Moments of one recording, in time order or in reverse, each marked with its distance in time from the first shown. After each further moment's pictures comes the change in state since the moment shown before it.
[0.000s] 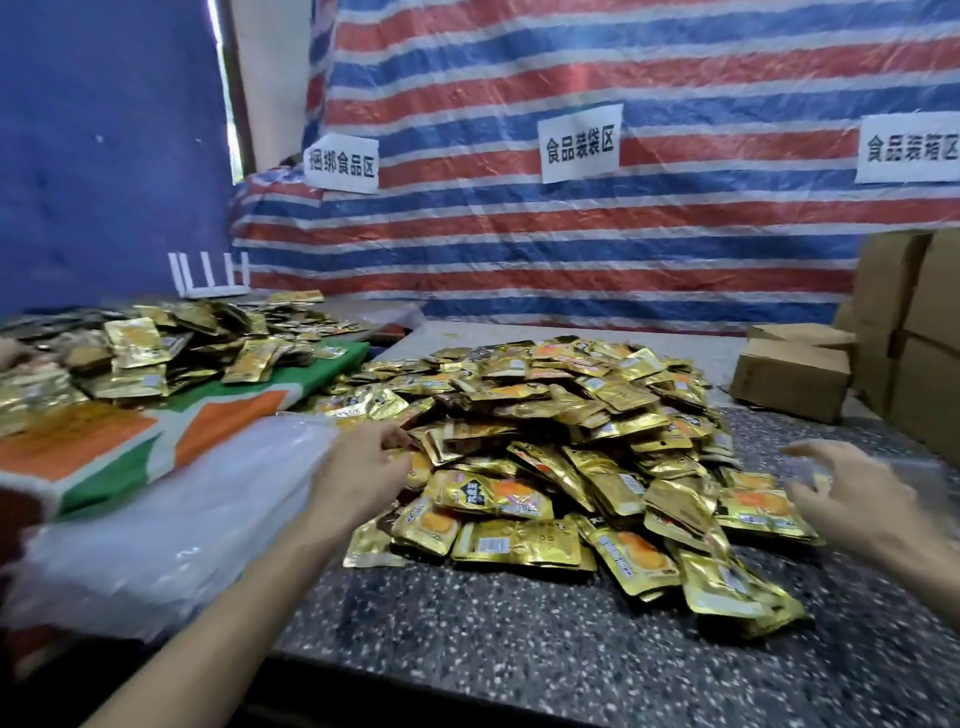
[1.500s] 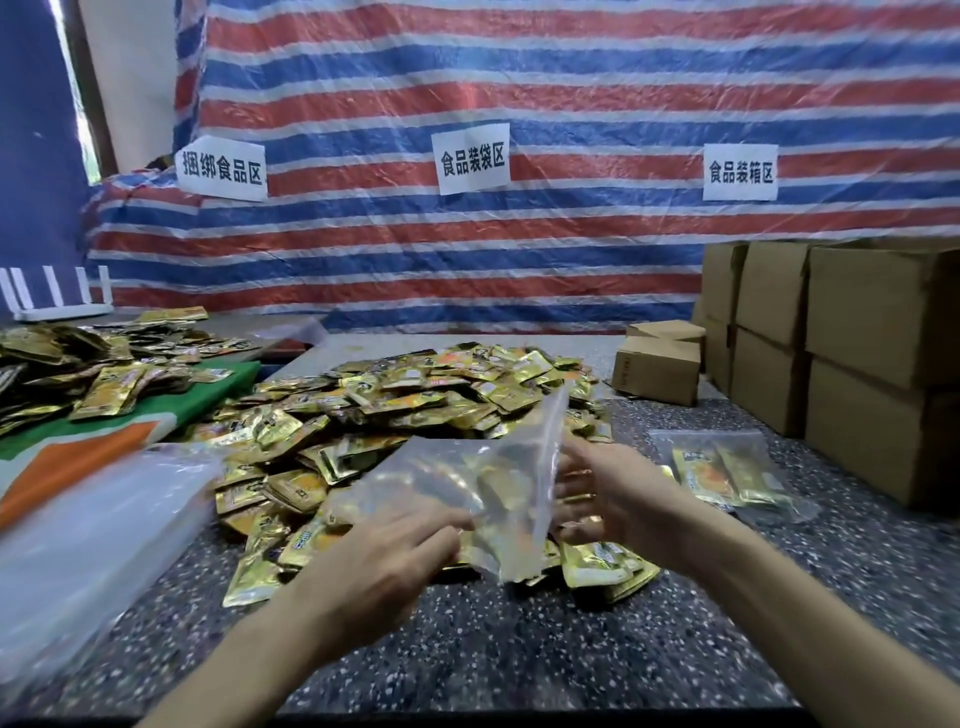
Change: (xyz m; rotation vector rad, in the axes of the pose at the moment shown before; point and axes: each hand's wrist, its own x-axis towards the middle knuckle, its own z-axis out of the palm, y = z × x) left_hand -0.076 0.070 0.032 0.203 -0.105 1.250; right_hand -0.057 -0.100 -0.023 1.120 -0.631 0.220
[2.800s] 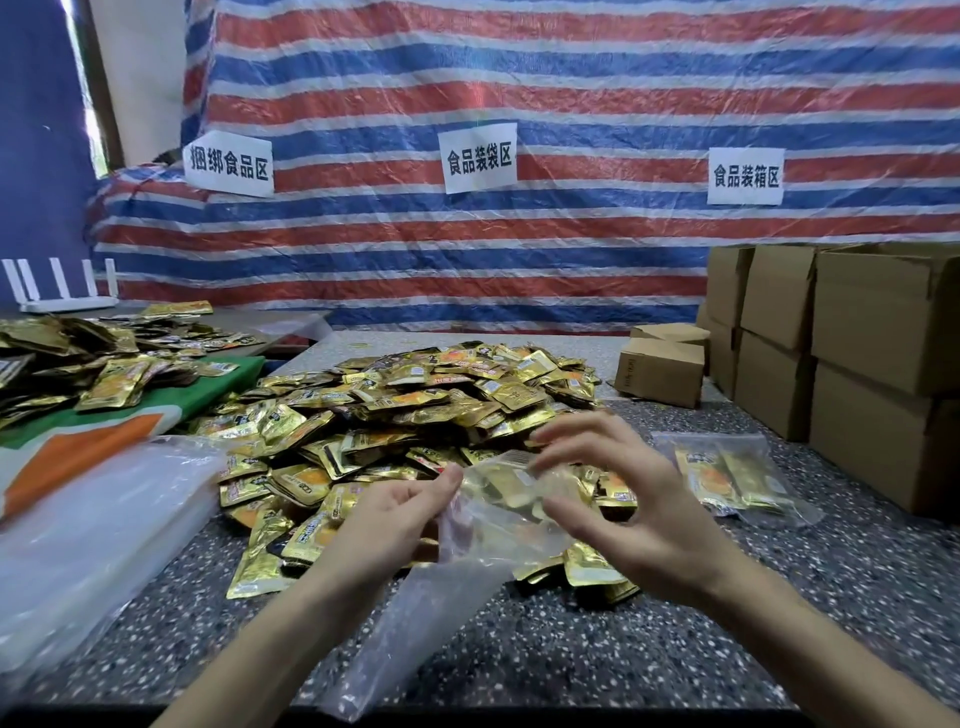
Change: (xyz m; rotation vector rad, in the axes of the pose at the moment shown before) left_hand 0.023 0.012 -0.004 -1.281 0.123 -1.067; right_hand -0.038 0.002 0.007 -0.772 0.100 -0.916
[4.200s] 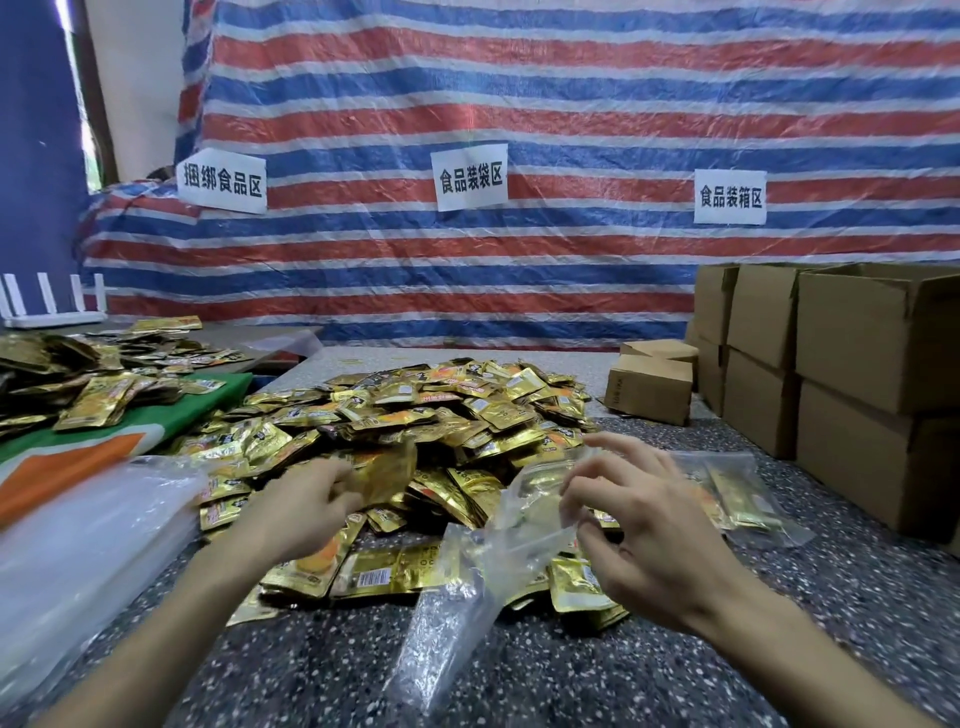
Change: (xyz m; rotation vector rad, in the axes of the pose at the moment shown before) left_hand 0.051 -0.002 -0.076 1.033 0.183 0.011; right_hand -0.009 0.012 -0.013 -0.505 0.014 0.029
